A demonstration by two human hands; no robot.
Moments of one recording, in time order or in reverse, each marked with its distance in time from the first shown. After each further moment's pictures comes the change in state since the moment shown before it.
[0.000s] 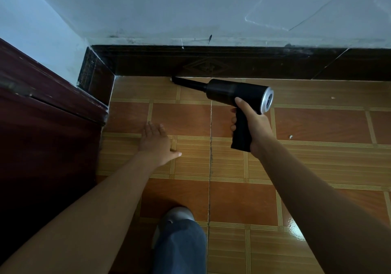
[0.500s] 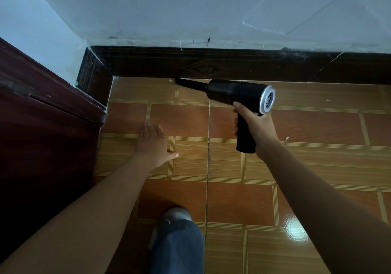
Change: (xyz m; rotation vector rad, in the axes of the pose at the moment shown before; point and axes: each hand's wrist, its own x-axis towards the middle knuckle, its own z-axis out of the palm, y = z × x) left_hand -0.002 -0.003 0.003 -0.015 0.045 0.005; right_hand -0.007 -0.005 -0.010 -0.214 -0.016 -0.178
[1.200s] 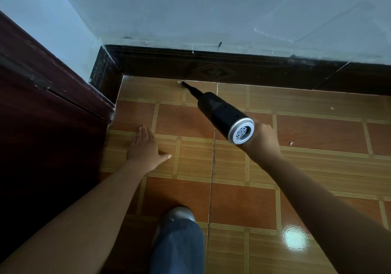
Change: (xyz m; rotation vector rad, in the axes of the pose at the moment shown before) left_hand -0.012 -0.029 0.016 -0.098 0.029 -0.073; right_hand -0.016 0.010 0.004 -1.012 -0.029 -0.527
